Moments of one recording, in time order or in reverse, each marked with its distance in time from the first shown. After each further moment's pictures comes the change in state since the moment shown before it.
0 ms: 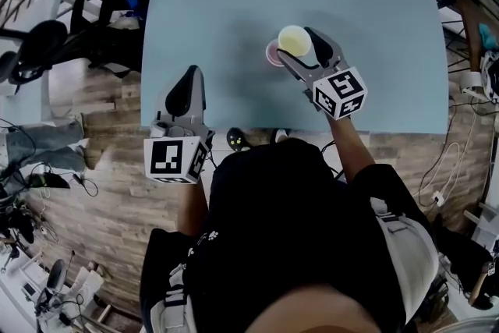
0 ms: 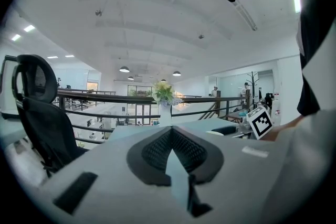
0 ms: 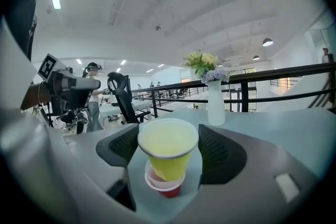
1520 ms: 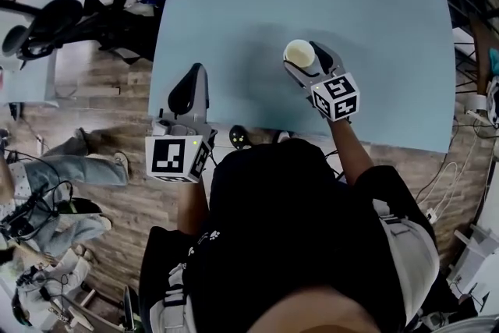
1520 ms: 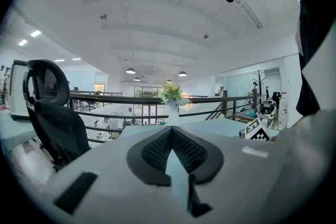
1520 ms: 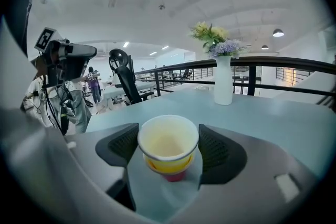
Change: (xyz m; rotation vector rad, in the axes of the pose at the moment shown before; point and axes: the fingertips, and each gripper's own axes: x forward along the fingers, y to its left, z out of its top) left arm -0.017 0.018 0.008 0.008 -0.020 0.072; right arm 0.027 0.007 -0.068 -0.039 0.205 0.034
